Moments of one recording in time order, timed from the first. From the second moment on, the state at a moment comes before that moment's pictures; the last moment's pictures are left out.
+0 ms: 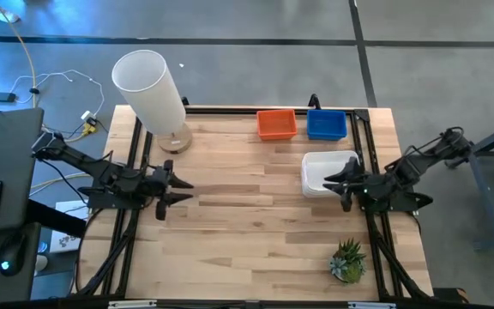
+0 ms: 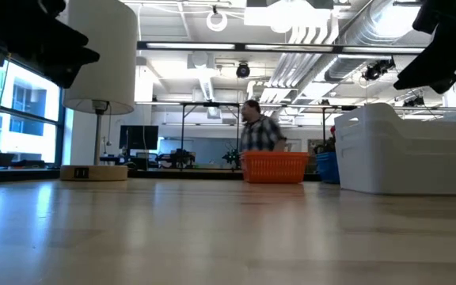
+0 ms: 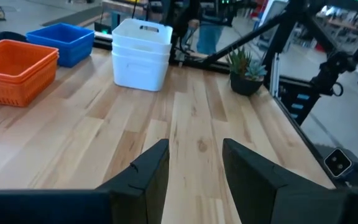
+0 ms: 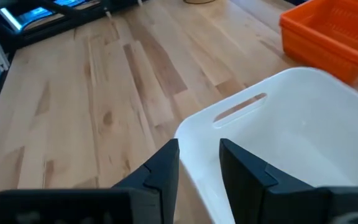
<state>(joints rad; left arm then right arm) -0.29 0.43 0.22 -0.04 -0.39 -0.30 0.49 0.44 0.44 -0.63 0.60 0.65</state>
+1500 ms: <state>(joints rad) -0.29 0.20 0.03 0.03 -0.37 -0.09 0.62 0.02 0.12 -0.22 0.49 0.18</state>
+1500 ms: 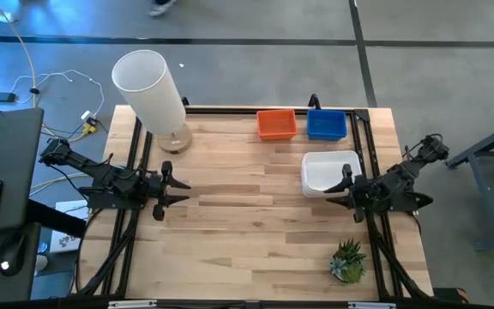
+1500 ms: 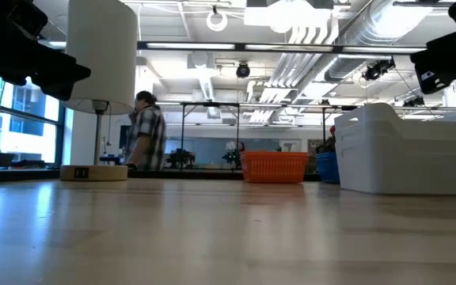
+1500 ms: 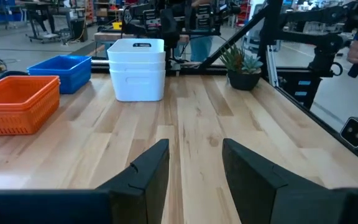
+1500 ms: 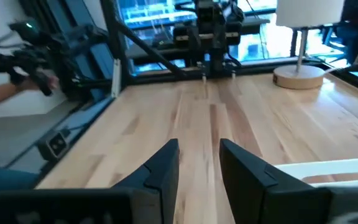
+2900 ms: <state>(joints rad) -0.29 0.20 0.03 0.02 -0.37 -0.09 0.62 0.01 0.13 -0.33 0.54 0.32</state>
